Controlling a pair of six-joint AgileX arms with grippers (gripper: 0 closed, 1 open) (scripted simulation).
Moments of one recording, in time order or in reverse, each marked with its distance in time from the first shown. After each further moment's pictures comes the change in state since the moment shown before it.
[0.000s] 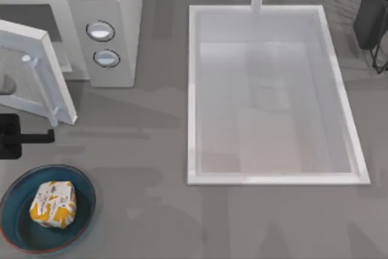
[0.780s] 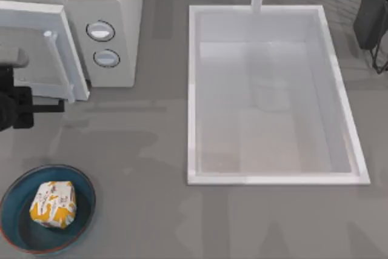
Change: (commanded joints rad) left arm -0.003 0.287 0.171 0.115 -0.003 -0.001; right arm 0.000 0.000 0.000 0.000 0.000 0.000
